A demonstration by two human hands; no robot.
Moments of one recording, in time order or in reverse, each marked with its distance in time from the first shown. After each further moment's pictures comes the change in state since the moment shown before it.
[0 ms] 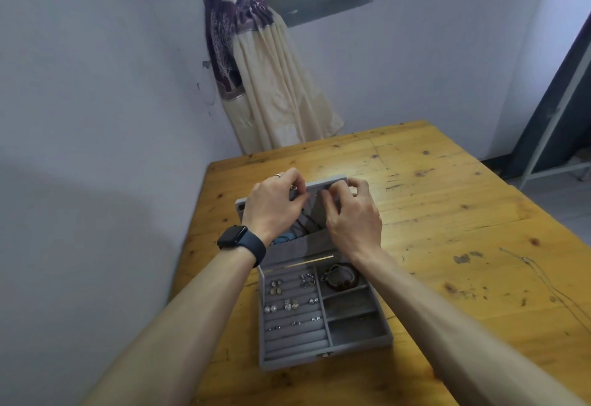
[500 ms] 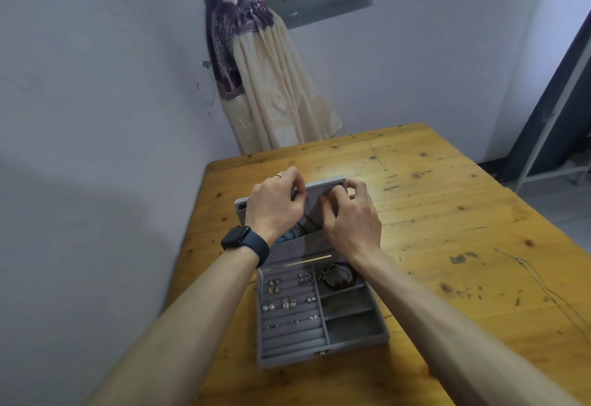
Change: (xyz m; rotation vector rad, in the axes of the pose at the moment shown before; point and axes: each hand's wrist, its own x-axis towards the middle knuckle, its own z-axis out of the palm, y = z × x) left_hand -0.001 0.004 0.004 0.021 0.027 -0.024; right_hand -0.002 0.002 -0.003 -0.113 -0.037 -0.038
